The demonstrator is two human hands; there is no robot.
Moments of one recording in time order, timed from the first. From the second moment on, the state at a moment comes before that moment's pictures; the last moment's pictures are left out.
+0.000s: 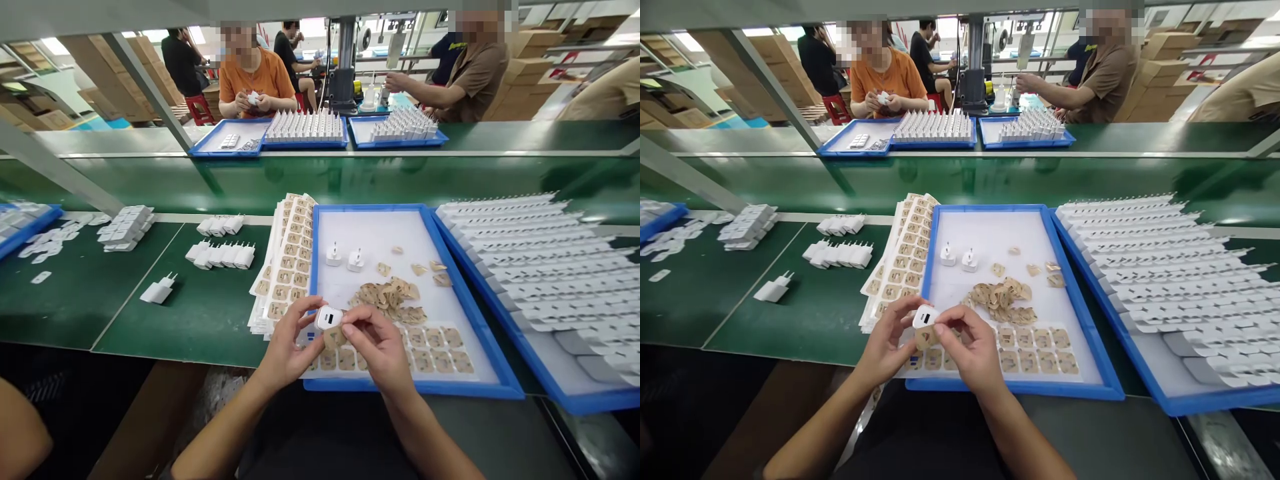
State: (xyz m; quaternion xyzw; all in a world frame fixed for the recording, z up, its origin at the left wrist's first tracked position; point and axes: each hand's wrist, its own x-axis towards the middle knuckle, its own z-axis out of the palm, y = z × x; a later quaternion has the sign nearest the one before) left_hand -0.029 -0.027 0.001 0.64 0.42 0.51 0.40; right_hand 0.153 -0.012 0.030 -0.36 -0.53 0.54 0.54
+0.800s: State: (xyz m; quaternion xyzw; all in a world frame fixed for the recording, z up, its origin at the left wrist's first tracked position) left_hand -0.029 -0.028 0.021 0.71 0.44 0.50 0.22; right_hand 0.145 -0.013 0.037 -0.41 -0.52 0.50 0.56
